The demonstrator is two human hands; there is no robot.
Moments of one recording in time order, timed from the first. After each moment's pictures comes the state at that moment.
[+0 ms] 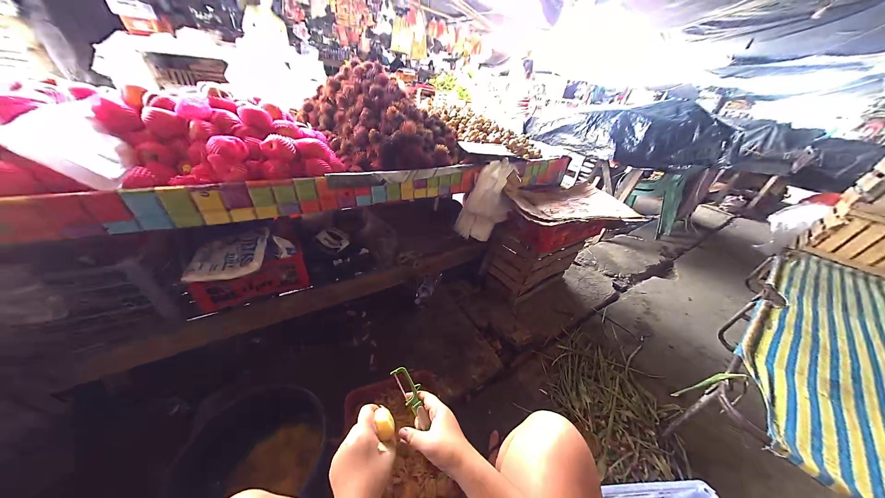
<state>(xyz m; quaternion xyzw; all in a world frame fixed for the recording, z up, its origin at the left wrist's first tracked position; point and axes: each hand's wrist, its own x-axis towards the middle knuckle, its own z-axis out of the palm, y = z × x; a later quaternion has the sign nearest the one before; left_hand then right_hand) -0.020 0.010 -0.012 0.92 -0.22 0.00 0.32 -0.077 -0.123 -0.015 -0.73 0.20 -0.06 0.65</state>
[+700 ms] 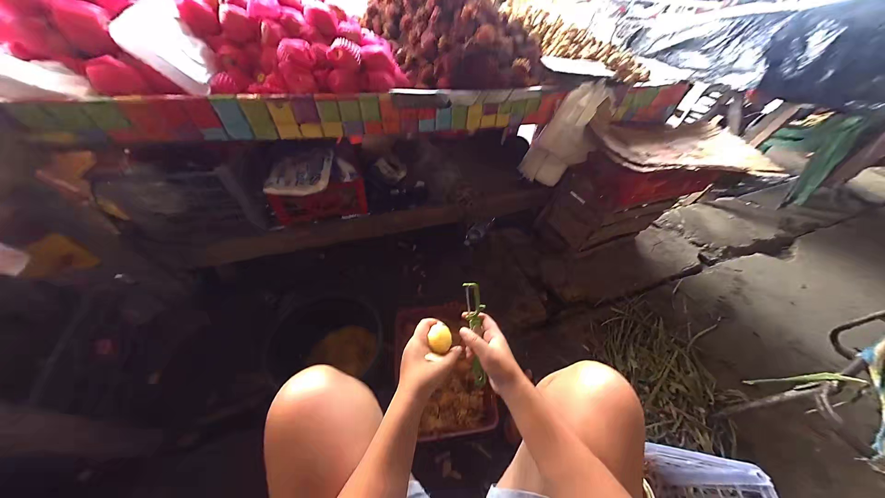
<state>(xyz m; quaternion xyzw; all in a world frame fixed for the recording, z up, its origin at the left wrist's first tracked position) -0.011 0.012 -0.025 0.75 -0.21 -0.14 0.61 -0.078 -0.117 -0.004 -0.65 0.19 -0.13 0.72</state>
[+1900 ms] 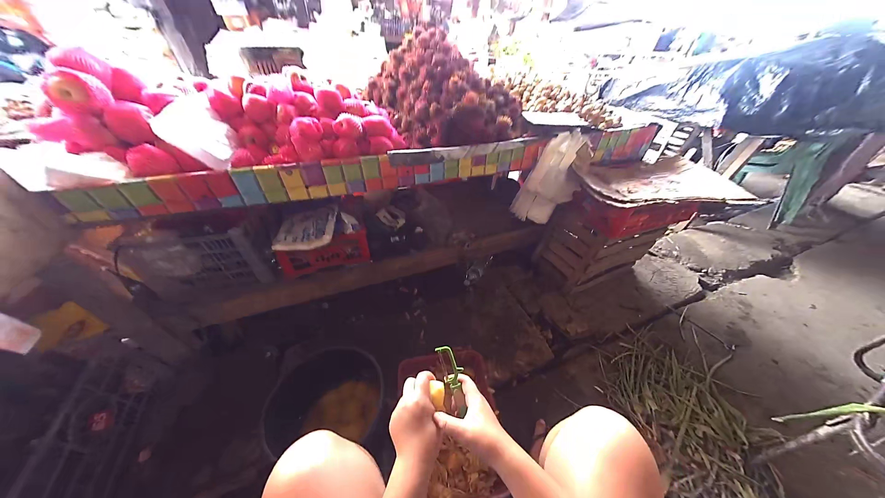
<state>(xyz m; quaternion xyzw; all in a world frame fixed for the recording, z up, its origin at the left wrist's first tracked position) -0.013 0.006 -0.009 0.92 -0.20 0.00 0.34 -0.074 -0.101 -0.001 -0.76 0.19 -0.02 0.62</state>
